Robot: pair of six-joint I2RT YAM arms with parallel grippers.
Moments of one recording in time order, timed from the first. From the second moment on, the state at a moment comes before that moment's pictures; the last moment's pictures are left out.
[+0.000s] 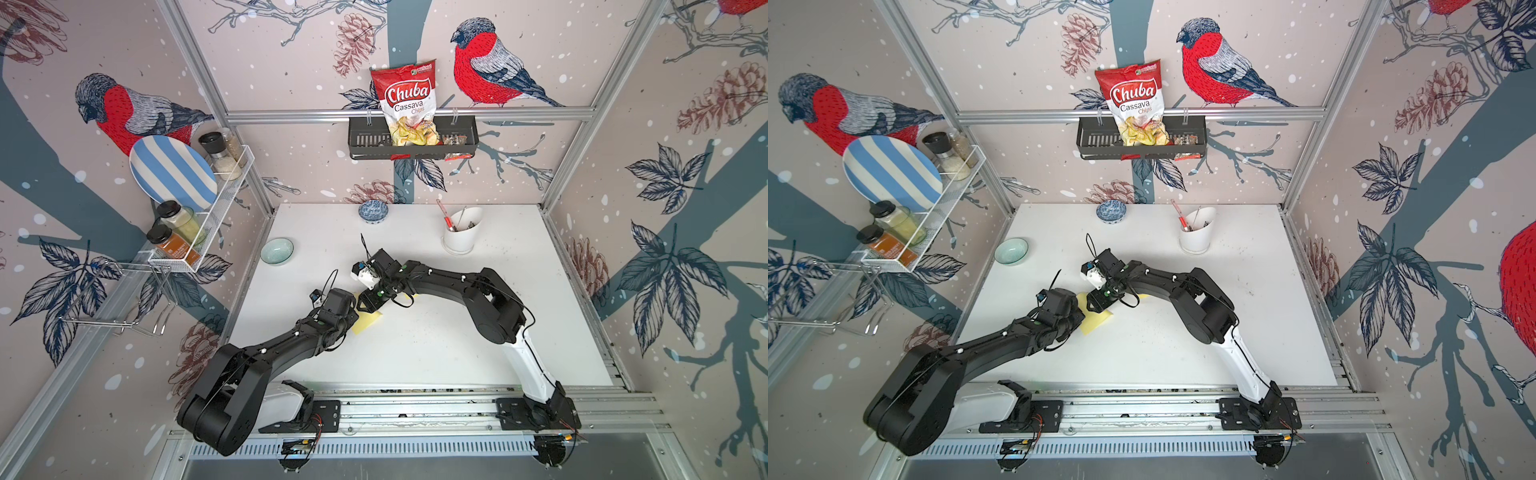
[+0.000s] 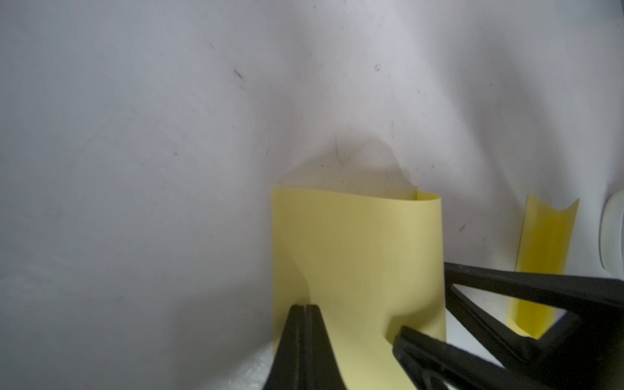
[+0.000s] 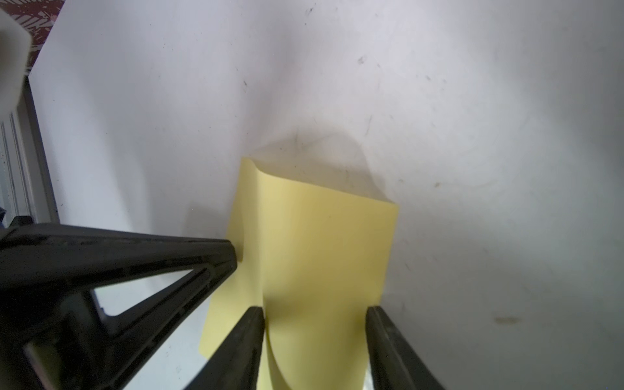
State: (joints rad) left arm -0.44 1.27 0.41 -0.12 -0.14 -1.13; right arm 0.95 2.29 1.72 -0.46 -0.40 0.10
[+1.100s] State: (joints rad) left arm -0.44 1.15 0.64 -0.19 -0.21 -0.91; right arm 0.92 2.23 1.67 -0.47 -0.45 0.15
